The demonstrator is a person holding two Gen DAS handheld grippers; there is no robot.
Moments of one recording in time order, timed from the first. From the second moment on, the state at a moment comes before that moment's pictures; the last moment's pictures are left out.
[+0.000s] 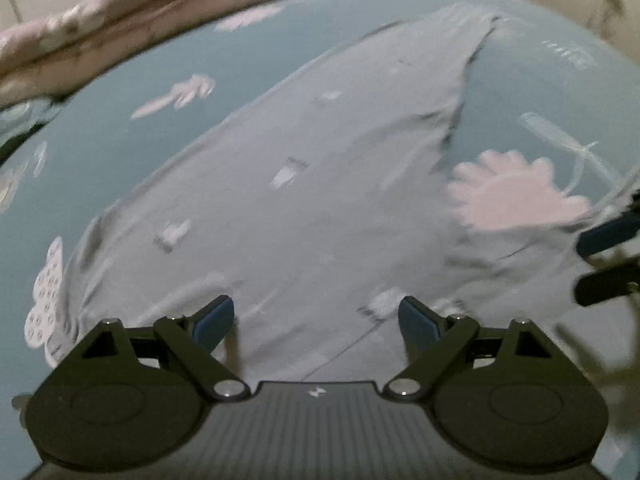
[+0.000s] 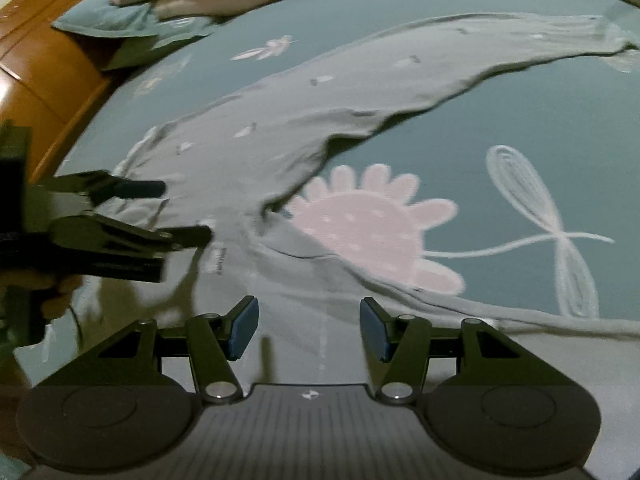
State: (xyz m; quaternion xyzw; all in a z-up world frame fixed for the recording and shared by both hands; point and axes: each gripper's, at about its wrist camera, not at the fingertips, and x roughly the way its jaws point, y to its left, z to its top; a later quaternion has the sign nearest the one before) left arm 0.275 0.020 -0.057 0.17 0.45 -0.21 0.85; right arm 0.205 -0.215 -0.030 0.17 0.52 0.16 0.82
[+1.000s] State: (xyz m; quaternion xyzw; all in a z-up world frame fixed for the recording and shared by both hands) left arm 0.359 -0.059 -0.049 0.17 0.42 -0.27 0.85; right arm 0.184 -0.248 -0.018 0.18 0.52 0.08 0.83
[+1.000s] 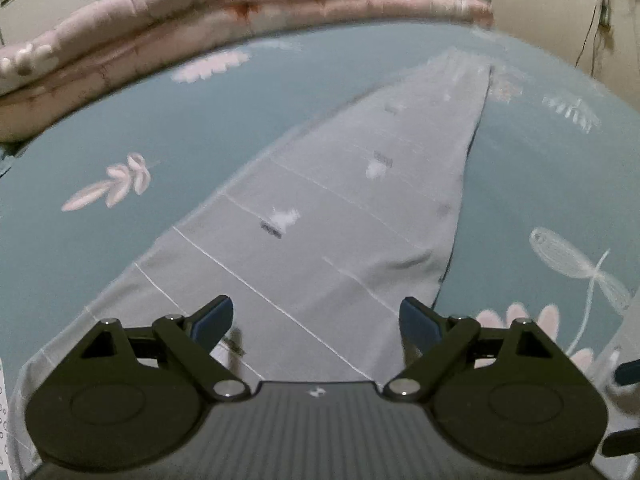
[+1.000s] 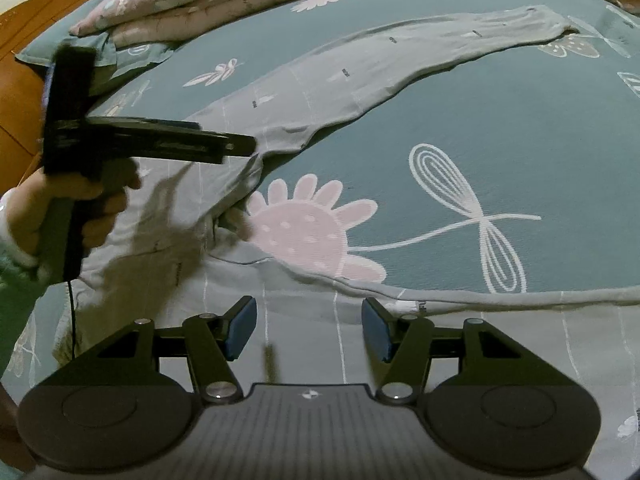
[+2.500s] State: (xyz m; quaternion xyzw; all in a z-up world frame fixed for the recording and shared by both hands) left arm 0.411 0.071 0.015 0.21 0.34 -0.25 0.88; right arm 0.199 -0.259 -0.007 0.17 0.49 0.09 0.85
